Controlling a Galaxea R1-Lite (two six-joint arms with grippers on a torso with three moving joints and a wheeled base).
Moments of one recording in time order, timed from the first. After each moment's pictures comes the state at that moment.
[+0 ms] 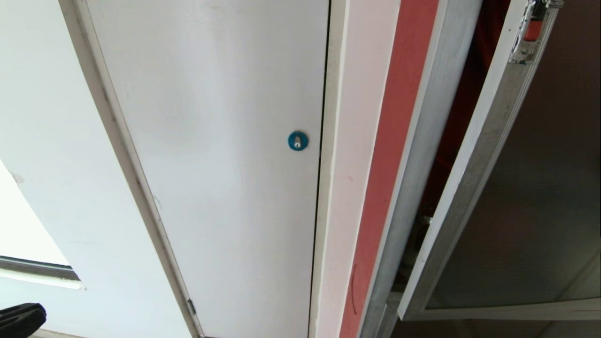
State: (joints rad) left arm -0.10 0.58 -0.60 0.02 -0.74 -0.20; right arm 0.01 0.00 0.00 0.01 0.04 -0.05
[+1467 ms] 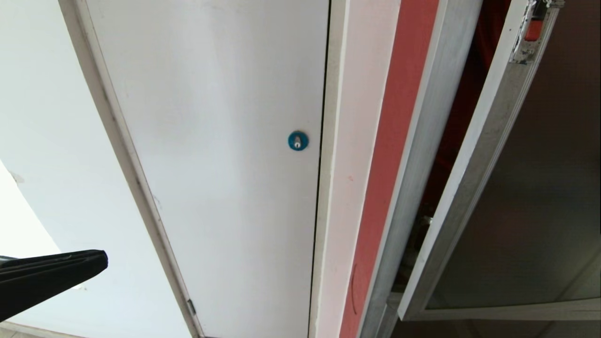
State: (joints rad) left arm -0.23 0.81 -0.69 -0.04 -0.74 -0.20; right arm 0.01 0.00 0.00 0.01 0.04 -0.05
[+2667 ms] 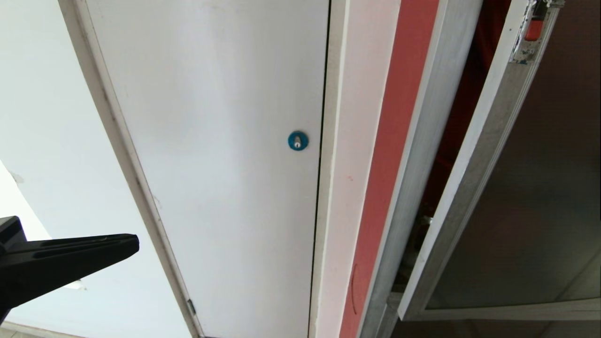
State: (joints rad) left arm -0.28 0.90 -0.71 -0.10 -0.74 -0.20; right arm 0.01 0.00 0.00 0.01 0.04 -0.05
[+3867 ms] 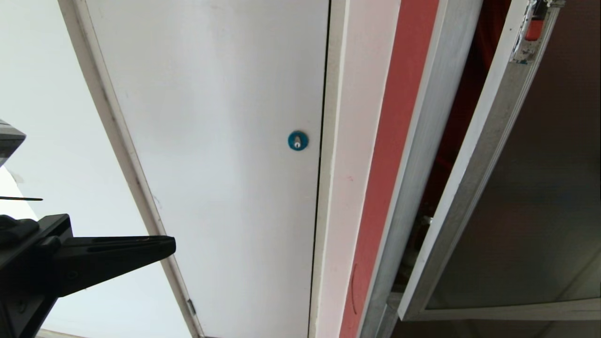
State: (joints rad) left arm -0.35 0.99 -0.74 -0.10 -0.74 -0.20; right arm 0.01 0.00 0.00 0.01 0.04 -0.05
